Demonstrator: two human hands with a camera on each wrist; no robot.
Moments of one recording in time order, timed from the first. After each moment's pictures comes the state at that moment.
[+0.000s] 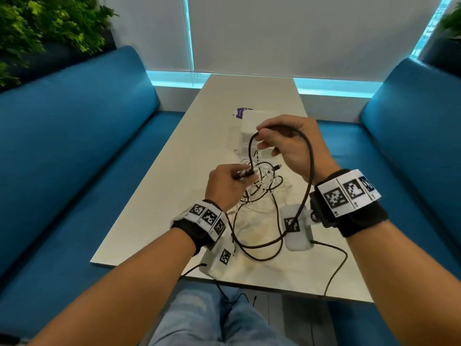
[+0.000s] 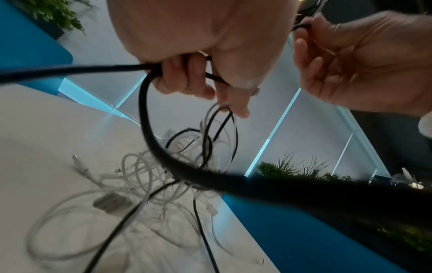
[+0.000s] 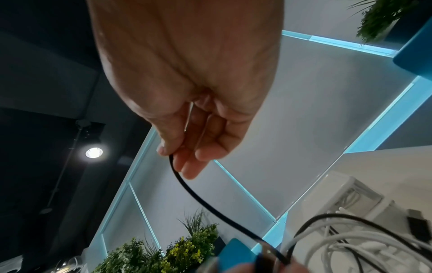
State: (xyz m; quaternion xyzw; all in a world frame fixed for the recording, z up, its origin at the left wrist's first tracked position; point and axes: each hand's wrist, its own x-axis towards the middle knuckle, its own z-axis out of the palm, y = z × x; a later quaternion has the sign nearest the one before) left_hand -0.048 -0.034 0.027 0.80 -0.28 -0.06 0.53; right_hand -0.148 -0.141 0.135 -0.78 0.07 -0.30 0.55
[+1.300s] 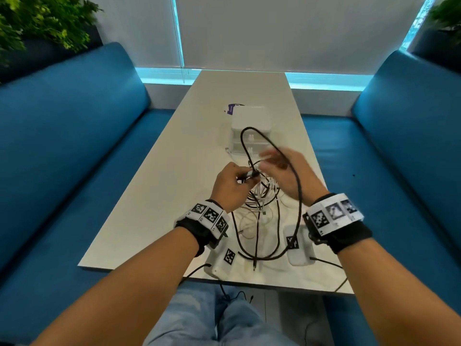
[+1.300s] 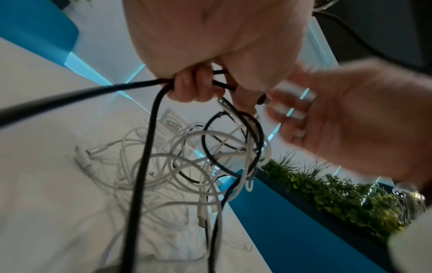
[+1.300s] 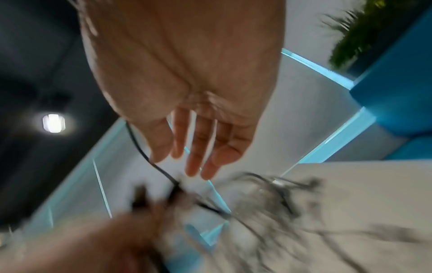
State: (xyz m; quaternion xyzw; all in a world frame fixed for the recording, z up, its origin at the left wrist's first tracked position) left_hand -0.060 -0.061 0.012 0.78 -0.32 -0.10 0.53; right_hand -0.164 -0.170 0.064 -0.83 0.15 -0.24 0.48
